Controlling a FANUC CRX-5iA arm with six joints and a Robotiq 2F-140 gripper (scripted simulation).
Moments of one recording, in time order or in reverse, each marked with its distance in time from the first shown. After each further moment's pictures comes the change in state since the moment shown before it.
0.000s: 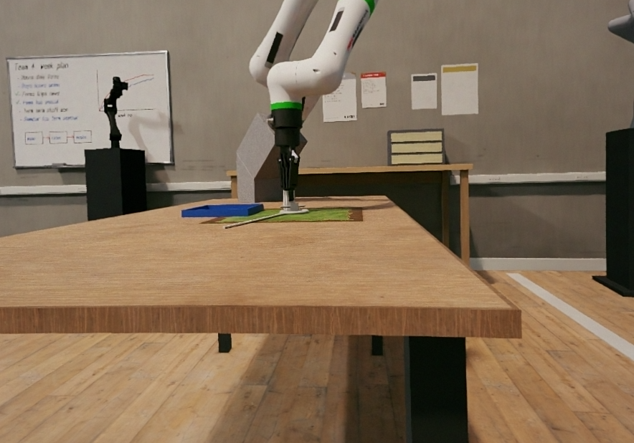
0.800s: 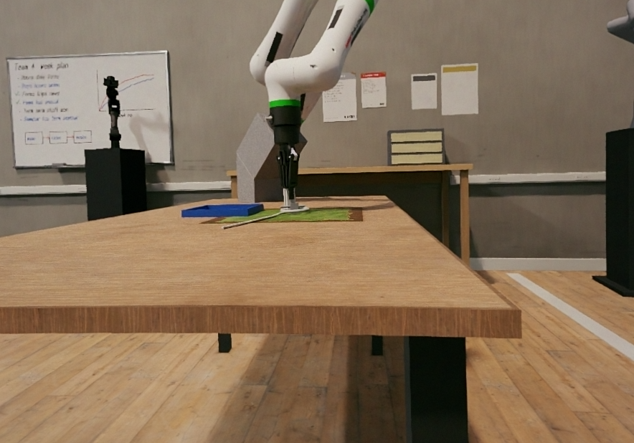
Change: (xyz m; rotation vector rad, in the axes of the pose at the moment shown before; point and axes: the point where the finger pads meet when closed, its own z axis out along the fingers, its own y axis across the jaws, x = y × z) arm -0.001 0.007 -0.006 0.002 0.021 0.001
